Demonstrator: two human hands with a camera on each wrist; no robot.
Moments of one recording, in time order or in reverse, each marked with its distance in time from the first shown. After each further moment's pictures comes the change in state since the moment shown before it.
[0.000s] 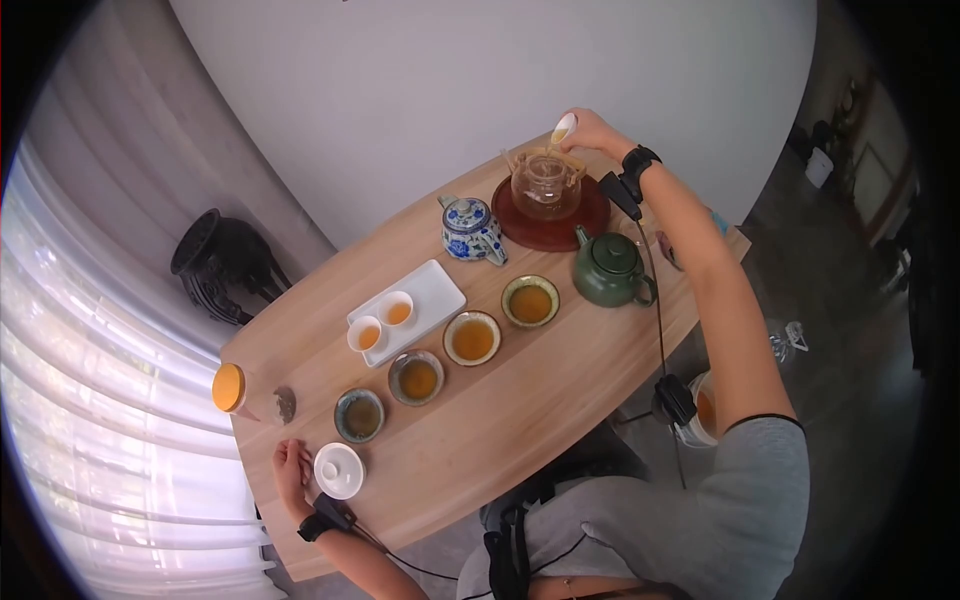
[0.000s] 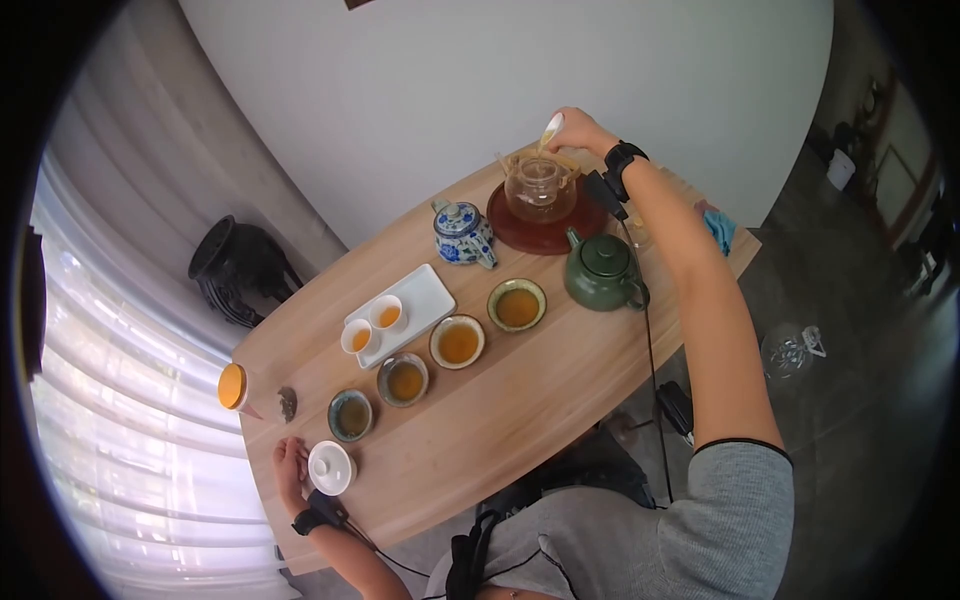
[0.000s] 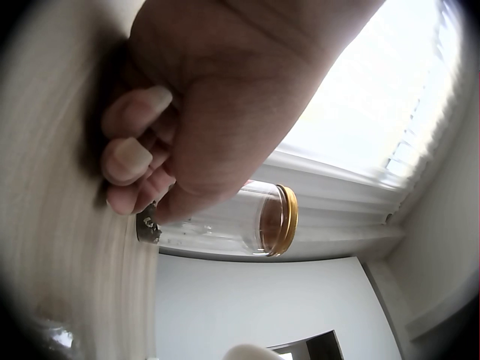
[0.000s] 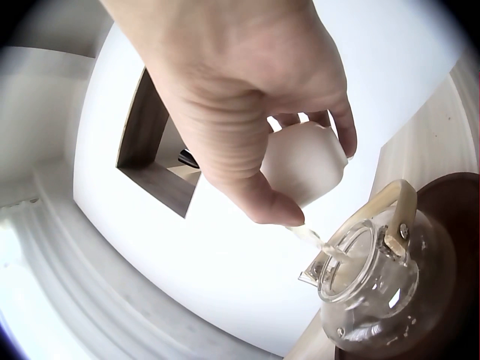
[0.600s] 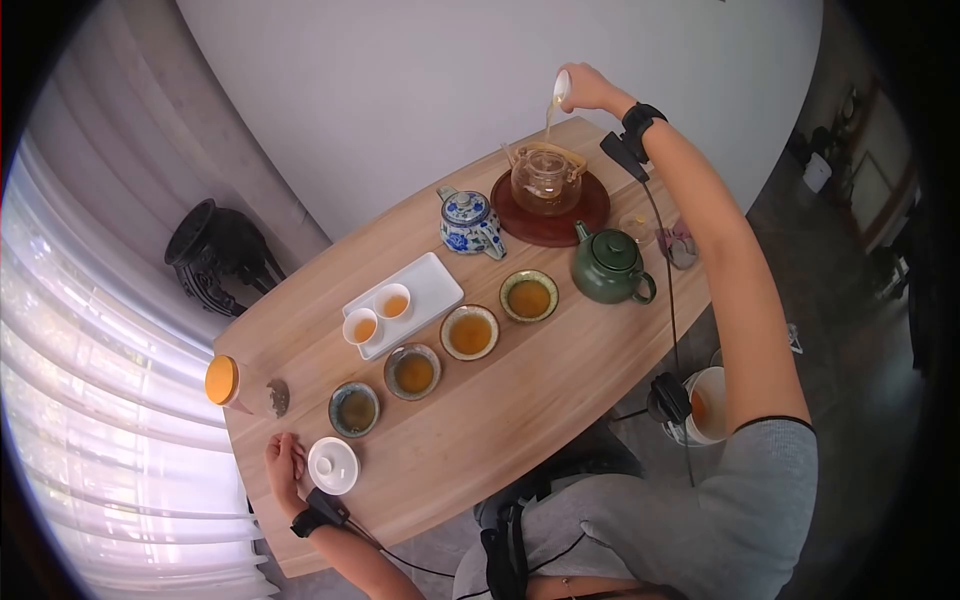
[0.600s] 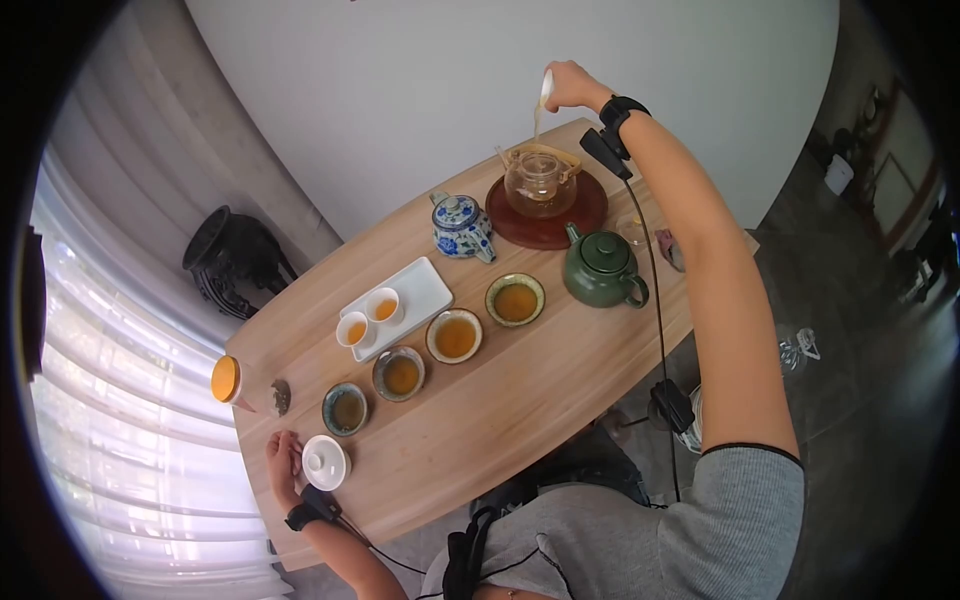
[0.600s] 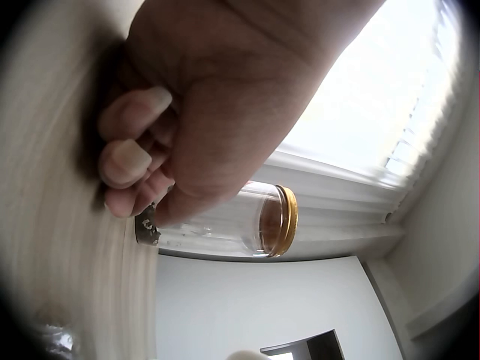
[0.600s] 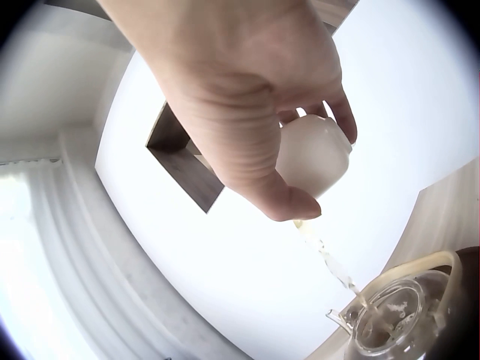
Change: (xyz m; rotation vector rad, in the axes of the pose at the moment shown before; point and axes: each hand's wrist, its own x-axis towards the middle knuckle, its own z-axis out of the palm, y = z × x) left_hand 0.002 0.000 -0.002 -0.010 -0.031 -0.016; right_hand 0.031 -0.051 -0.037 -0.484 0.084 -0.237
